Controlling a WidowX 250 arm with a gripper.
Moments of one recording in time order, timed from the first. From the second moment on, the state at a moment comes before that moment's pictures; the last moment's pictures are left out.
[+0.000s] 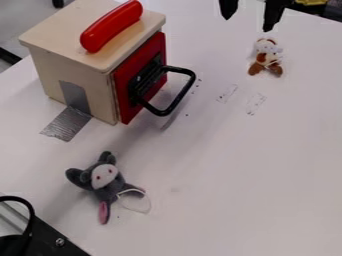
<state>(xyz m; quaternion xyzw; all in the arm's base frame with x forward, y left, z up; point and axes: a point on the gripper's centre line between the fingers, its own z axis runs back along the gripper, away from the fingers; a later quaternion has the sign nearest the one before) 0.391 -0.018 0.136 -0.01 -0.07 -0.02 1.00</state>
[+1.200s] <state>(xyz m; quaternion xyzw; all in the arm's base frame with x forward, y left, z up) 0.272 0.024 0.041 0.01 -0.04 -0.06 1.00</state>
